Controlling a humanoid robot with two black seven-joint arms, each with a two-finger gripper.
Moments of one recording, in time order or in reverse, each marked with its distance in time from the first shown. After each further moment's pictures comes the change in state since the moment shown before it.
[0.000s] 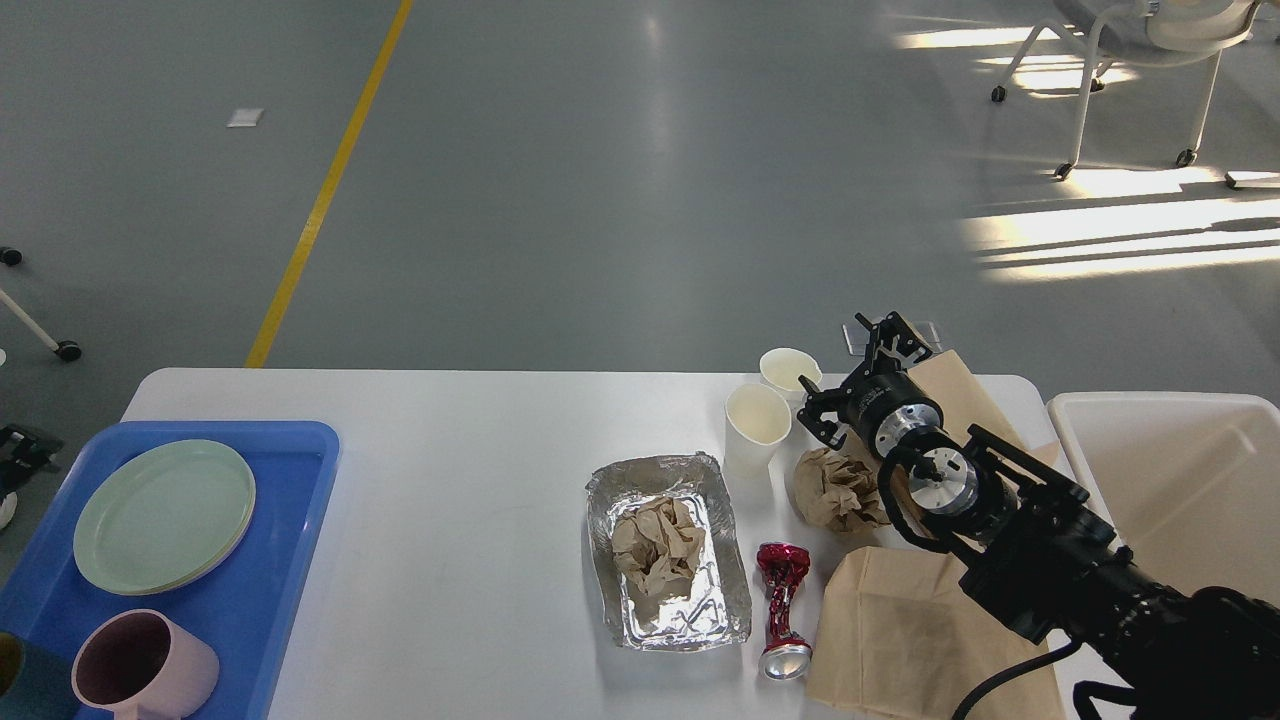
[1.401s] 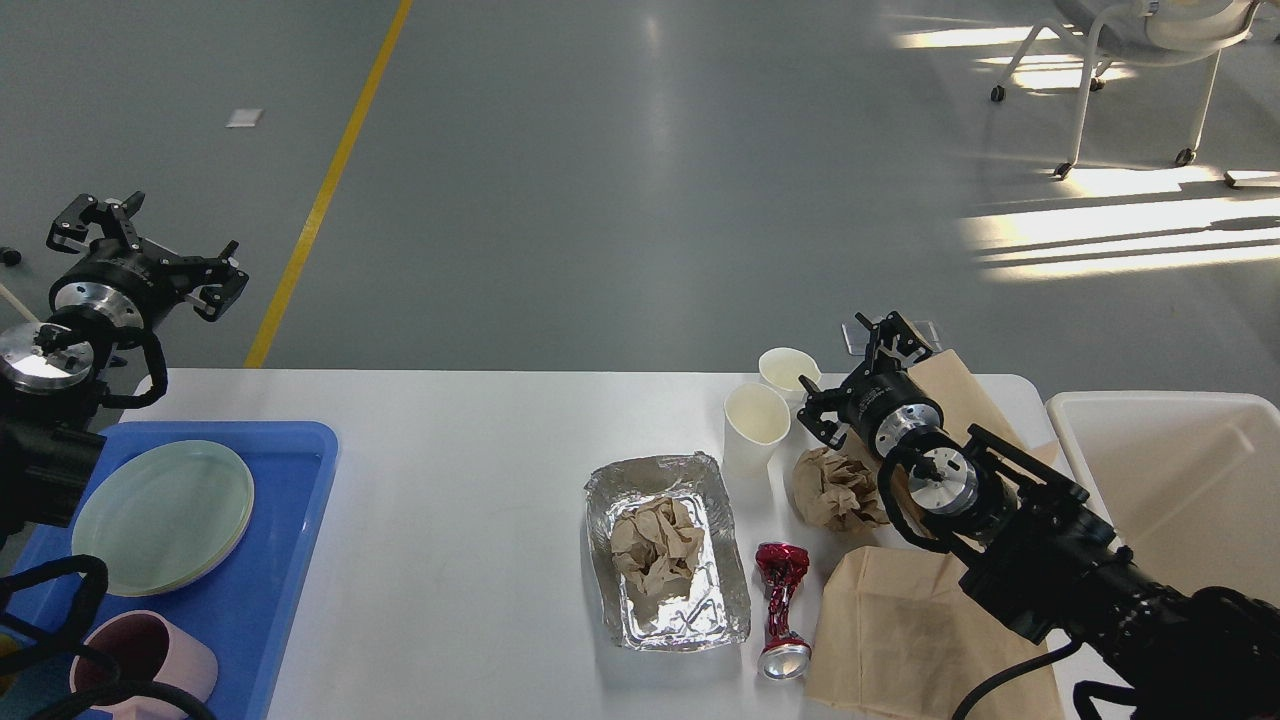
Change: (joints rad) left arm 0.062 -0.307 -1.804 -0.012 -0.013 0.142 -0.111; right arm 0.000 0.000 0.000 0.000 0.000 0.000 0.000
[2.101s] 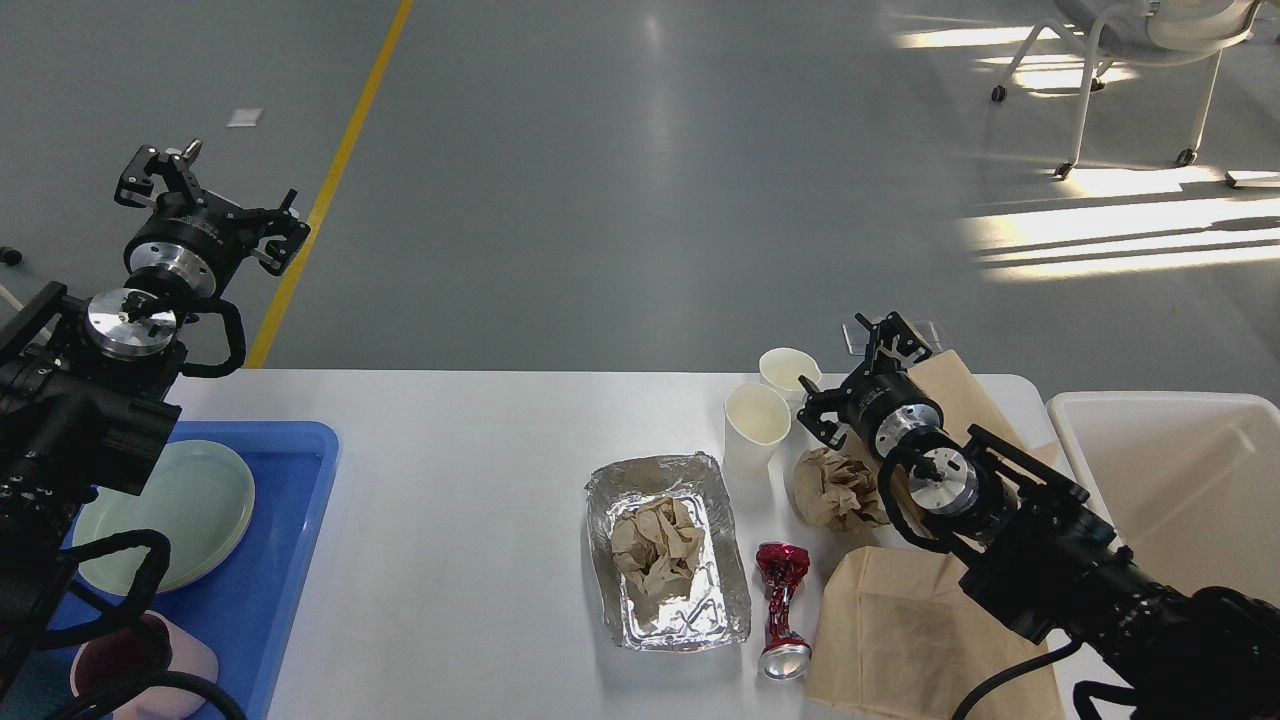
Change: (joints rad) left arm -0.077 -0.088 0.094 -0.019 0.007 -0.005 -0.092; right arm 0.000 0.000 0.000 0.000 0.000 0.000 0.000
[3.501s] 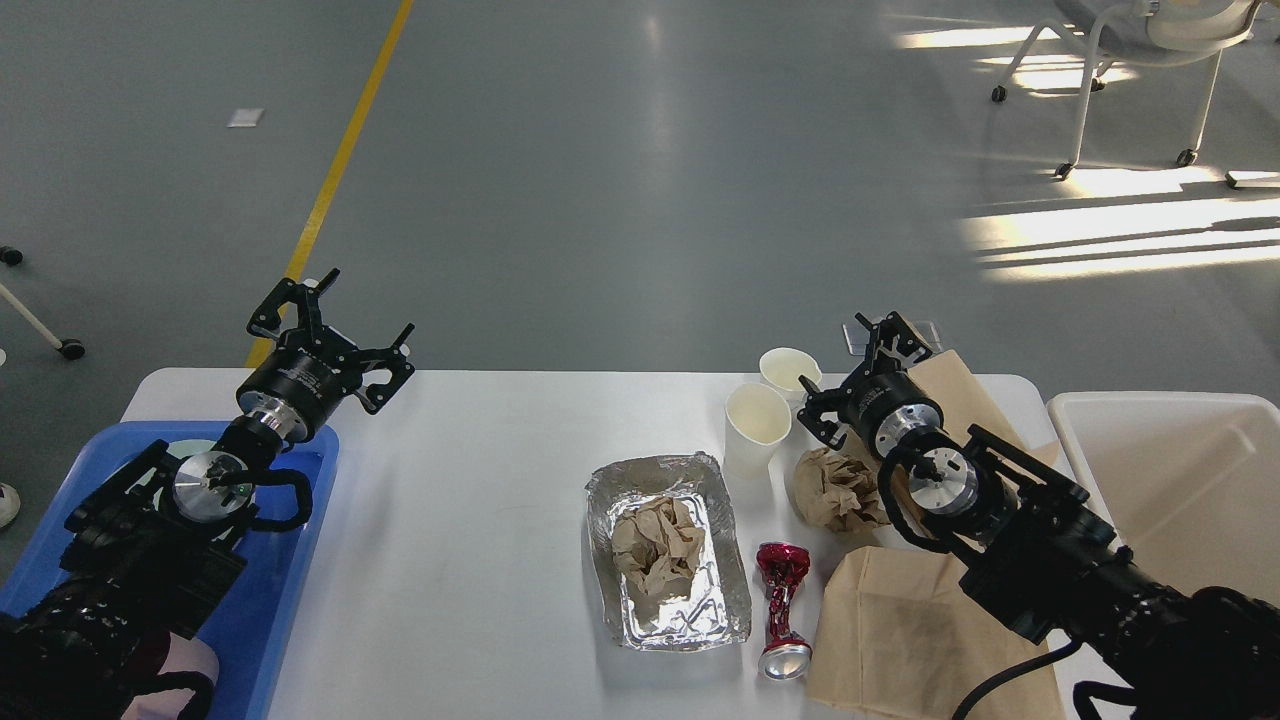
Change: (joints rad) left arm 0.252 -0.105 0.102 0.000 -0.003 -0.379 -0.009; right arm 0.000 0.000 0.000 0.000 0.000 0.000 0.000
